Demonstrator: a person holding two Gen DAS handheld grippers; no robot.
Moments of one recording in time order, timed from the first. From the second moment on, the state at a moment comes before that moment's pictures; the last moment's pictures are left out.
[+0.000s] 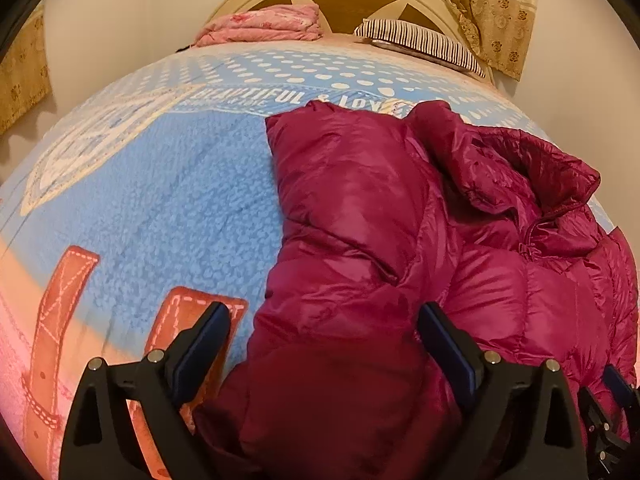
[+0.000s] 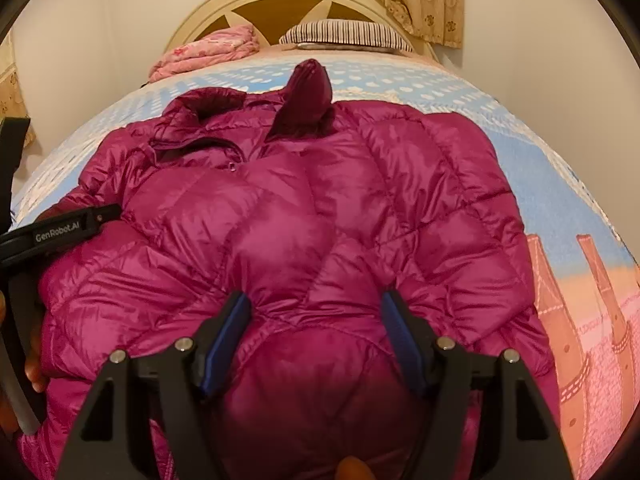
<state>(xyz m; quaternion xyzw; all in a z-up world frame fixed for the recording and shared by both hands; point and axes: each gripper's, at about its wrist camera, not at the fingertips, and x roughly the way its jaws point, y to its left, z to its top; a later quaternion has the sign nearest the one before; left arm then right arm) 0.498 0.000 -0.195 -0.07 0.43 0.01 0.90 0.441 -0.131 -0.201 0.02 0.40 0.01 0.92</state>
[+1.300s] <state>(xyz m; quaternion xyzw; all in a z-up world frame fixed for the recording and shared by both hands) 0.501 -0.008 -0.190 -0.02 0.47 0.01 0.88 0.437 -0.123 -0.202 0.00 0.41 -0.02 0.91</state>
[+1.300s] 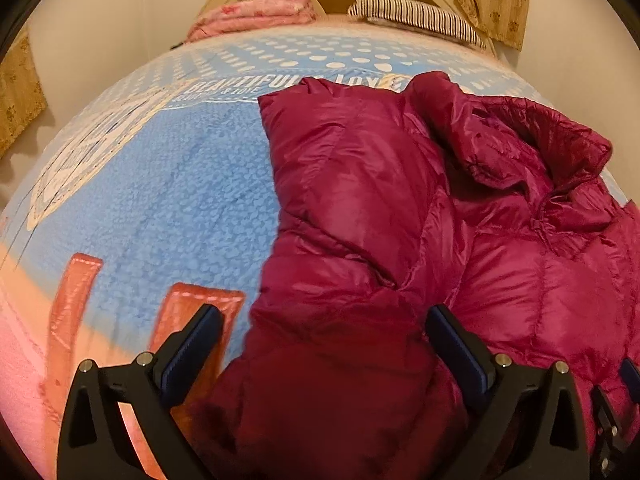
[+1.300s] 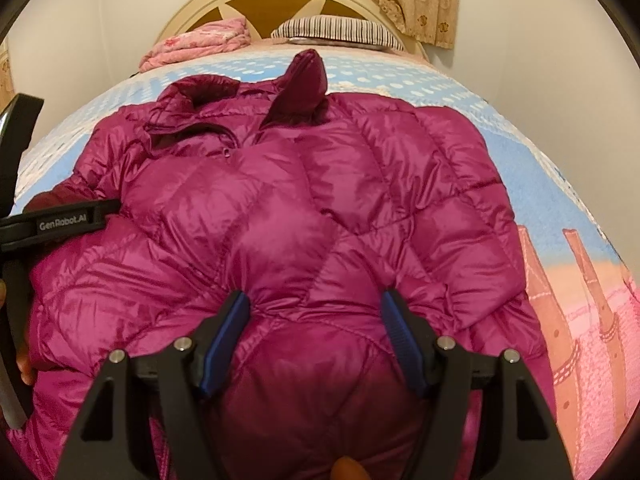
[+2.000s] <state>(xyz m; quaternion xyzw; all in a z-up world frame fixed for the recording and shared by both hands) 0.608 -0.055 -0.091 0.04 0.41 -0.05 0.91 0.597 -0.172 -0.096 0.05 0.40 0.04 0.91</state>
